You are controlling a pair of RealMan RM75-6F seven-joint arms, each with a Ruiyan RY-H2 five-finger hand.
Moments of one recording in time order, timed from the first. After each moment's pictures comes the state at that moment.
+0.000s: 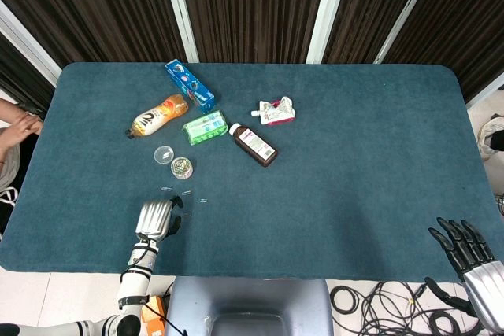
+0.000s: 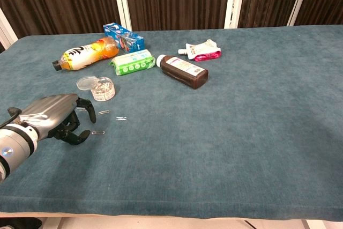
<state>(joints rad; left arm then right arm) -0.51 -1.79 -0.16 -1.46 0.99 1.20 0.61 -0.07 -1.05 -0.12 -1.46 -1.90 1.80 0.19</state>
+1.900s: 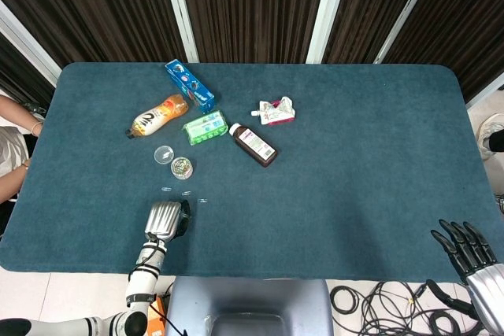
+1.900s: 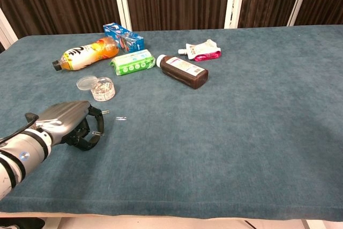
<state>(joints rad) -0.54 -1.83 -0.16 -1.41 0.94 1.16 0.62 -0.07 -1.05 -0.12 -1.44 -1.92 1.83 0.21</state>
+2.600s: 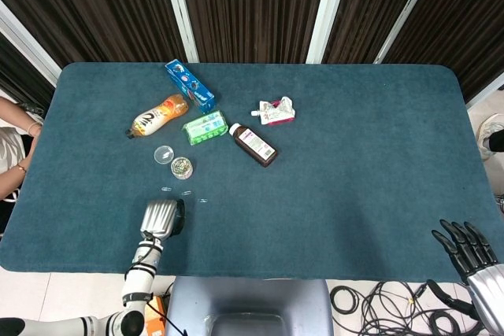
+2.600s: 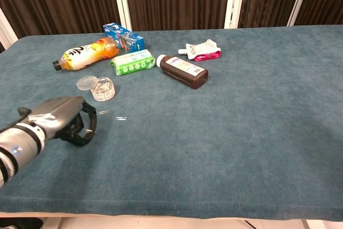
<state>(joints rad) -0.54 -1.79 -0.17 -1.46 0.93 1.19 0.65 -0.08 -1.05 -0.12 -1.44 -1.91 1.84 0.21</state>
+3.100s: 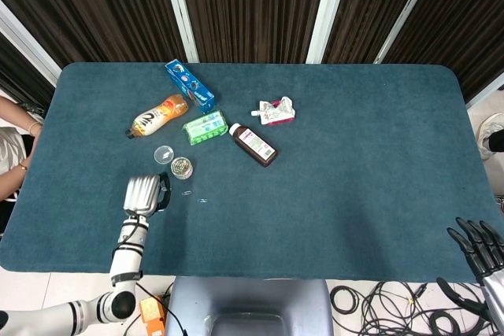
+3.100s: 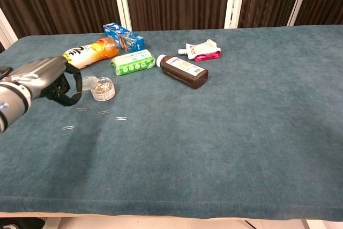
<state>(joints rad) -0.60 -1.71 -0.29 -1.43 0.94 1.19 0.59 -0.09 -1.05 -0.10 -1.42 -1.89 1.88 0.27</state>
